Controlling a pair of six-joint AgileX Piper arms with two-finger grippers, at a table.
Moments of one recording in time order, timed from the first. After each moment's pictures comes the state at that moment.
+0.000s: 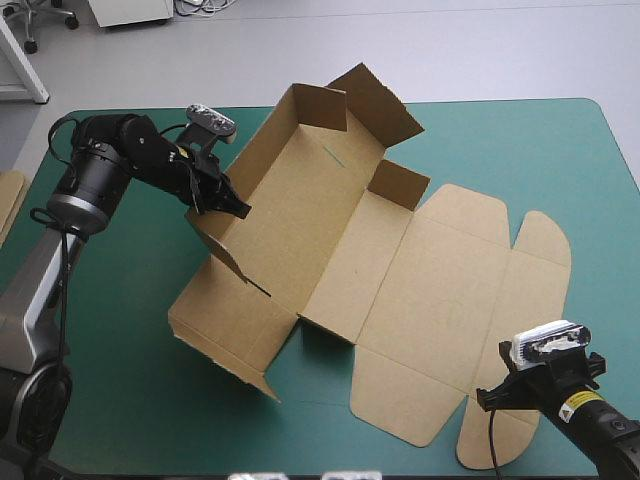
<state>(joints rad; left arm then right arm) -0.27 1.64 -1.69 -0.23 1.22 0.46 0.30 0.48 -0.33 0.07 0.50 -0.03</state>
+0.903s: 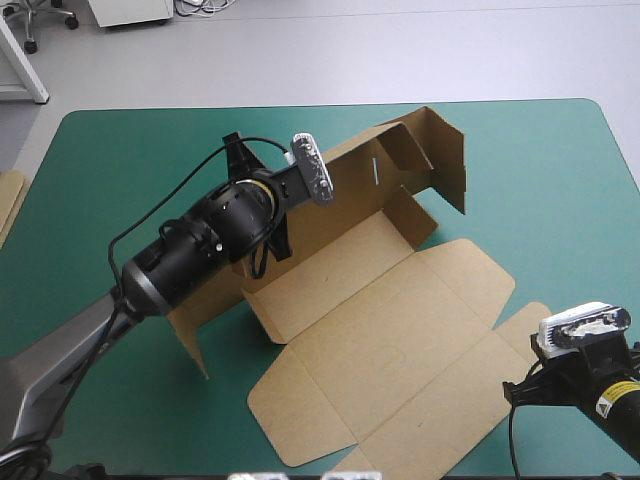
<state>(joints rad) -0.85 1.53 -1.54 0.66 1.07 0.25 0.30 0.48 -0.64 -0.05 0.87 0.02</state>
